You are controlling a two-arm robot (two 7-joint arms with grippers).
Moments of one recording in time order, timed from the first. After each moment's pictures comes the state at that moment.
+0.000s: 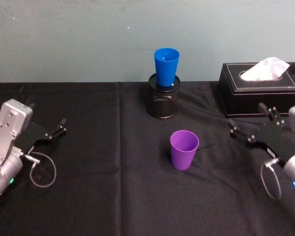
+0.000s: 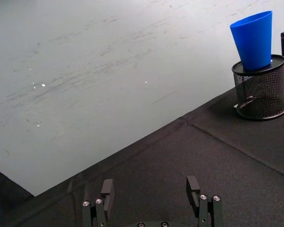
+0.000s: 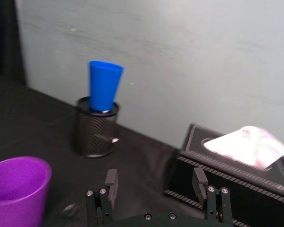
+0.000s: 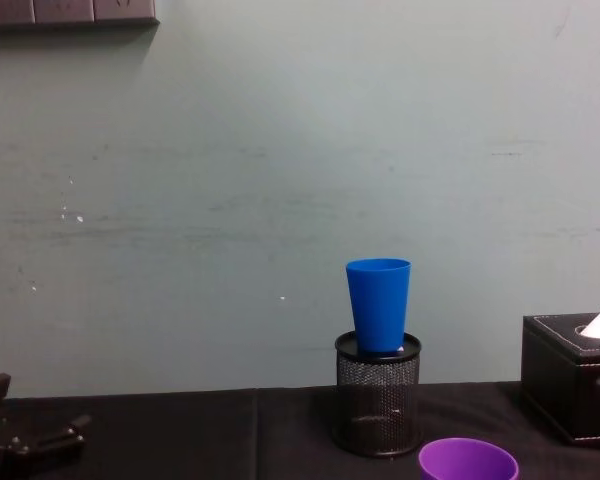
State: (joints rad) left arm -0.20 0.60 0.45 -1.41 -0.25 -0.12 0.03; right arm 0.10 0.64 -0.36 -1.54 0.33 -0.16 0.06
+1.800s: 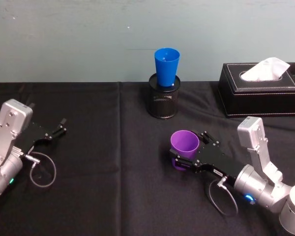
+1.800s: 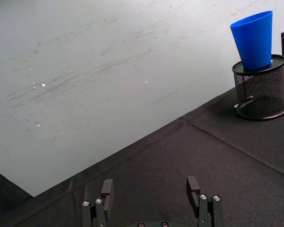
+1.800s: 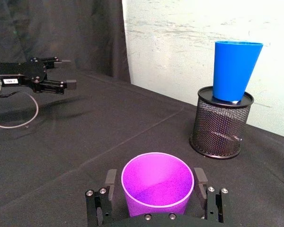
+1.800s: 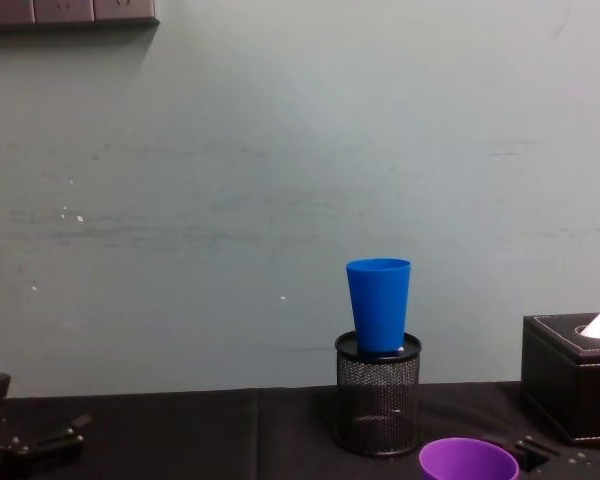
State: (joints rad) left arm -0.20 0.60 0.45 -1.41 -0.25 -0.12 0.03; right arm 0.23 0.44 -0.43 -1.30 0.38 -0.19 0.51
